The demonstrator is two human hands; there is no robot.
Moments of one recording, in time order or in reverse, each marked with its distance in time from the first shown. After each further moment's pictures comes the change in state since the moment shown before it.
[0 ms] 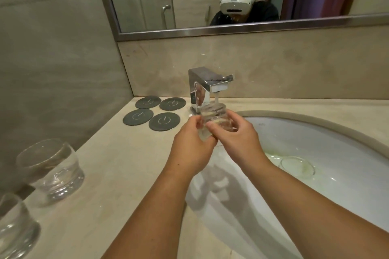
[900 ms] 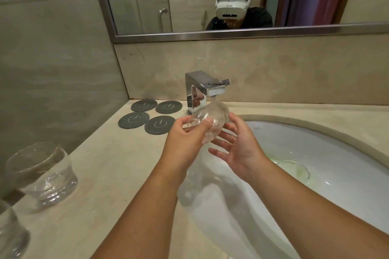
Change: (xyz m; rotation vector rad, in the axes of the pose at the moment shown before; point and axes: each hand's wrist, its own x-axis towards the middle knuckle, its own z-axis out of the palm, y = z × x) left_hand 0.009 0.002 0.000 -0.527 0.012 -0.191; right_hand 0.004 -0.008 -0.006 0.633 -0.103 0.447
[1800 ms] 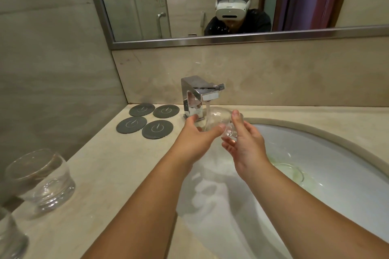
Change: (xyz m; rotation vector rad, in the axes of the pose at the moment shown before) left_hand 0.007 0.015 0.023 0.170 -0.165 -0.031; right_hand 0.015 -0.005 -0.012 0.112 0.278 -0.179
